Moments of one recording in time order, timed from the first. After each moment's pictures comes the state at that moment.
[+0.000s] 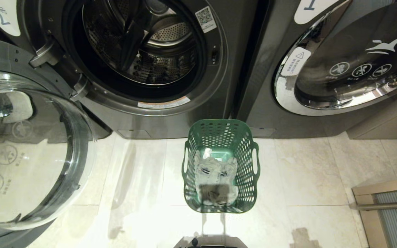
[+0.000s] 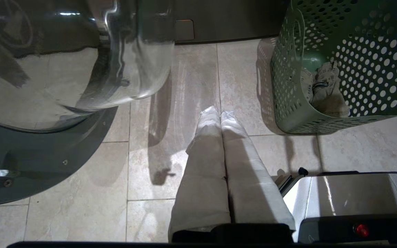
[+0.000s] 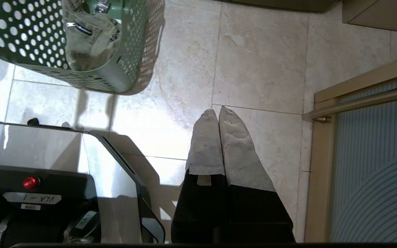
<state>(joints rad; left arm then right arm) -0.01 0.00 0.00 0.00 -0.02 0.05 -0.01 0.00 -0.13 0.32 0.01 -0.11</state>
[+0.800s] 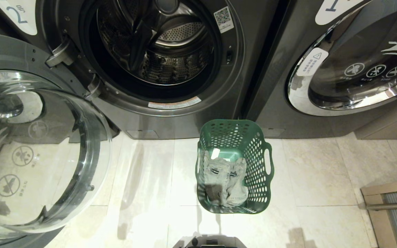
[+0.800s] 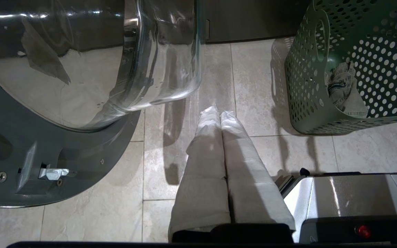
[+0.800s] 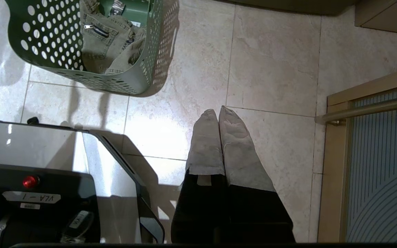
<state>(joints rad) -0.01 0.00 0.00 0.00 -0.02 0.05 -0.01 0.00 -0.13 0.32 0.01 -0.12</state>
